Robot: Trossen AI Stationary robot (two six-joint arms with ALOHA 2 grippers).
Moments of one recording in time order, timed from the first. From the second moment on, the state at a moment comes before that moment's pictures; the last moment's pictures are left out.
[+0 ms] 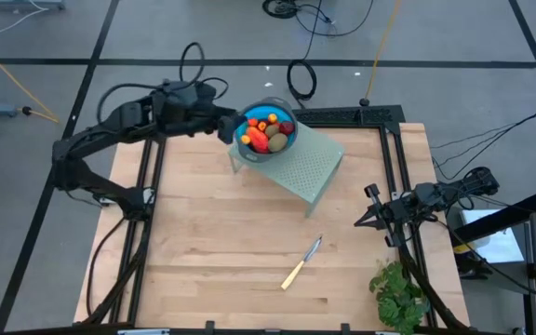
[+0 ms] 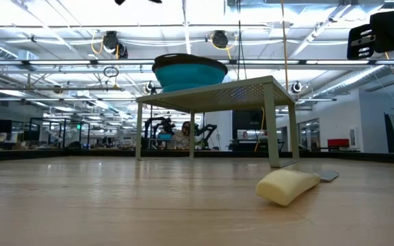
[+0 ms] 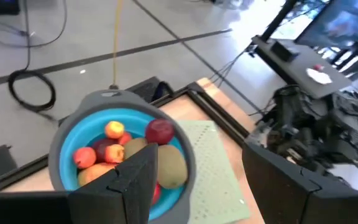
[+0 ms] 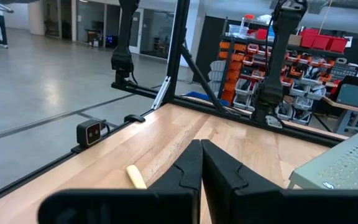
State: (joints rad) left arm 0.26 1.35 1.68 -0.74 -0.21 -0.55; right arm 0.35 0.01 0.10 -0.05 -0.03 -0.14
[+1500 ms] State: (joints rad) left arm 0.04 1.11 1.22 -0.52 -0.21 -0.34; right arm 0.35 0.01 0.10 -0.03 -0.02 0.13
